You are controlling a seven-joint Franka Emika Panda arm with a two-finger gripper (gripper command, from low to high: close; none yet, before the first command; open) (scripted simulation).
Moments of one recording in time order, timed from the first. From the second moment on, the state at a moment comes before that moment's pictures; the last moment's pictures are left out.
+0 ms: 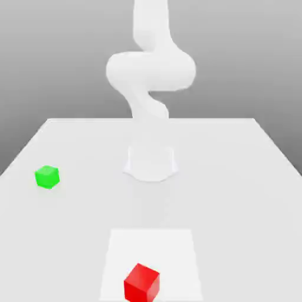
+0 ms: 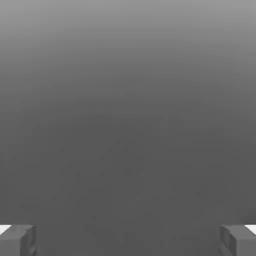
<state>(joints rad) 0.03 -0.71 -0.03 -2.31 0.06 2.33 0.80</state>
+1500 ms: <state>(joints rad) 0.15 0.26 -0.18 -2.44 0.10 2.69 1.20</state>
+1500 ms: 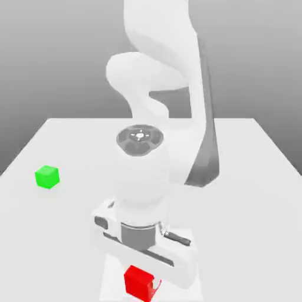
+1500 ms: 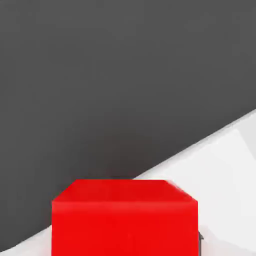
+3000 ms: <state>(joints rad) -0.55 -0.13 -0.89 -2.91 -0.30 2.81 2.78</state>
